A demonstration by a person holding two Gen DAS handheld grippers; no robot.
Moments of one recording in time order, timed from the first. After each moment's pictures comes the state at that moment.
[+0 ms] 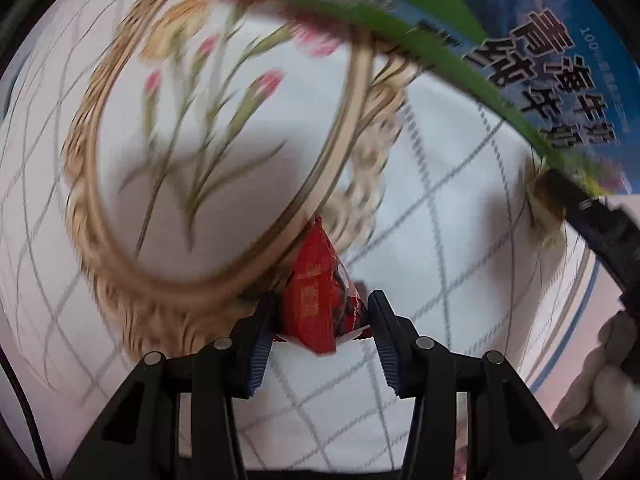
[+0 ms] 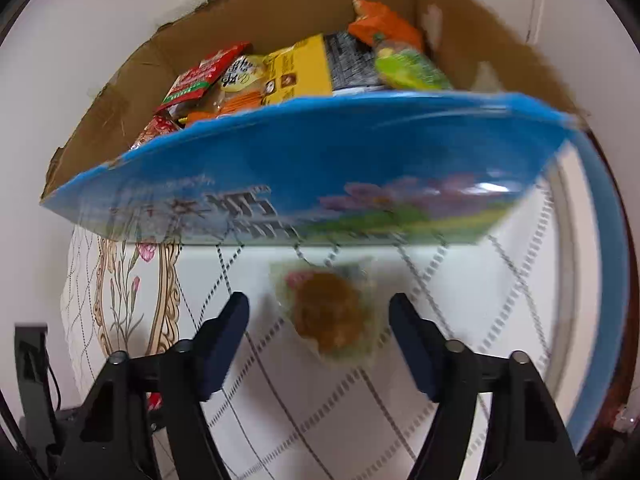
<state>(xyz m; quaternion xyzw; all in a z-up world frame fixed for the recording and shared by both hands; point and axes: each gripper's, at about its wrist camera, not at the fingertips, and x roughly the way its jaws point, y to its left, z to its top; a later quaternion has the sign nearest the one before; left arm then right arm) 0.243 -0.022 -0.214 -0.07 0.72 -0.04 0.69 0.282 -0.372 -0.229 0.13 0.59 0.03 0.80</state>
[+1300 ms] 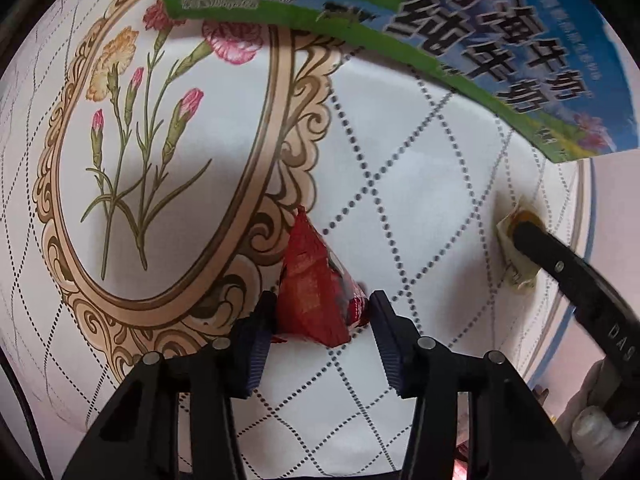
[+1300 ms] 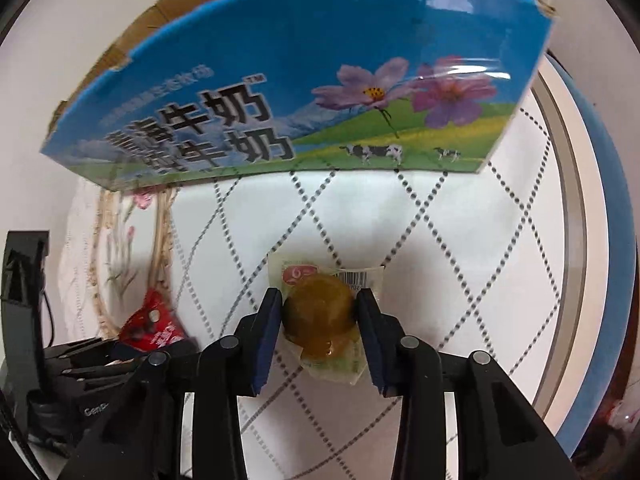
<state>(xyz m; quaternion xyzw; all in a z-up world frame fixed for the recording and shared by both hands) 0.209 -0.107 -0.221 -0.05 0.71 -0.10 0.70 0.236 -0.376 -0.224 0.14 0.61 0.04 0.78</state>
